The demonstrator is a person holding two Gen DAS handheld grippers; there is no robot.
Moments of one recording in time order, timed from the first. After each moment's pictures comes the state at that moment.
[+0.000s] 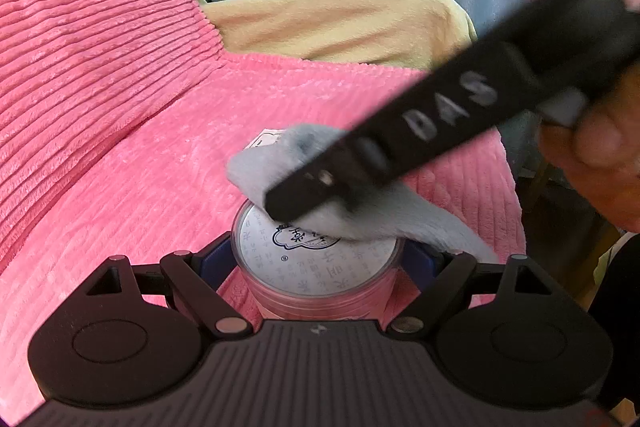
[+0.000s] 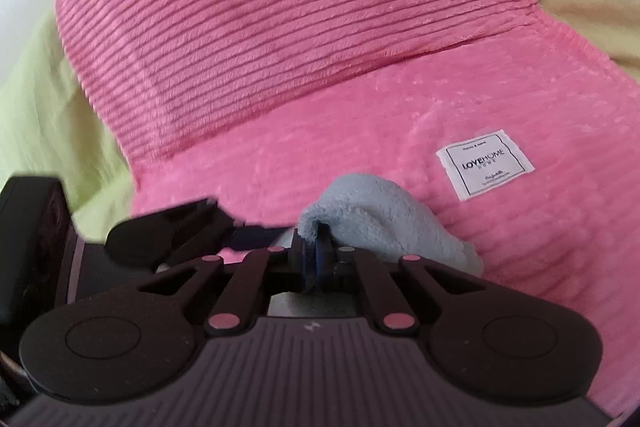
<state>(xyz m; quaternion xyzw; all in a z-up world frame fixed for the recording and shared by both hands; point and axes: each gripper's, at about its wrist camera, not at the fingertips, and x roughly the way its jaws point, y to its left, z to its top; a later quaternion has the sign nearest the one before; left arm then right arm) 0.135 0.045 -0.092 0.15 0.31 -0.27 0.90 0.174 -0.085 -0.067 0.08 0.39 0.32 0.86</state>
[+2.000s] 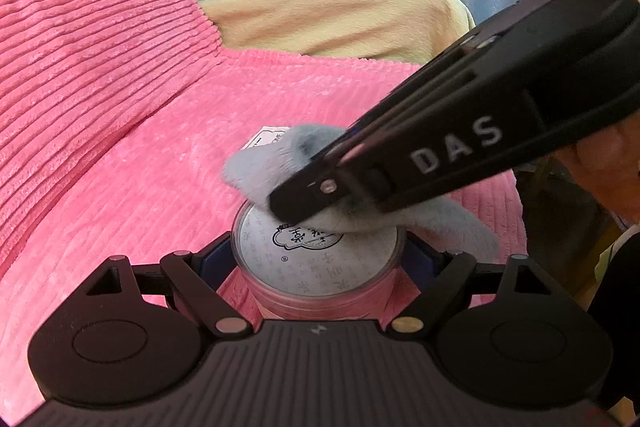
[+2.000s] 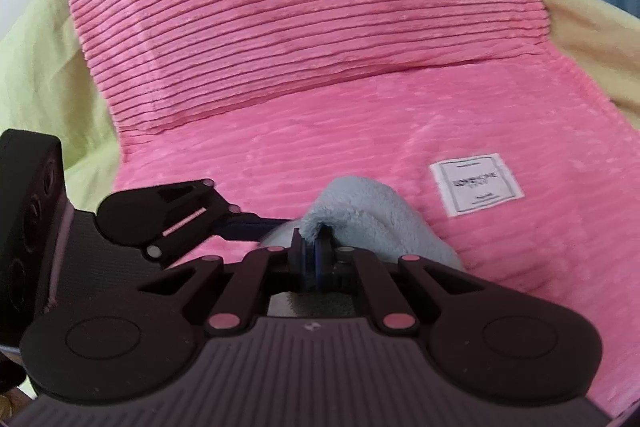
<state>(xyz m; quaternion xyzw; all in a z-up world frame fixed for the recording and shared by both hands) 0.130 0.034 -0.087 0.15 0.32 -0.26 0.90 0.162 -0.079 -0.059 0.00 0.39 0.32 0.87</state>
